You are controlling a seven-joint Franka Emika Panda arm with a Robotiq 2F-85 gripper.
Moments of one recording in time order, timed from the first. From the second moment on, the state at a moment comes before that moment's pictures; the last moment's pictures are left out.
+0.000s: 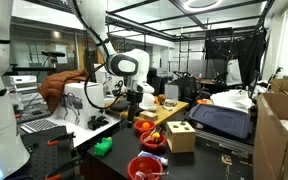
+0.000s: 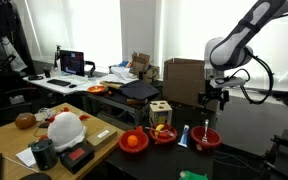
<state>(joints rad) -0.01 0.25 -0.11 -2.39 0.05 2.49 0.45</state>
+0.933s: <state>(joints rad) -0.05 0.51 -0.15 -2.10 0.05 2.49 0.41</state>
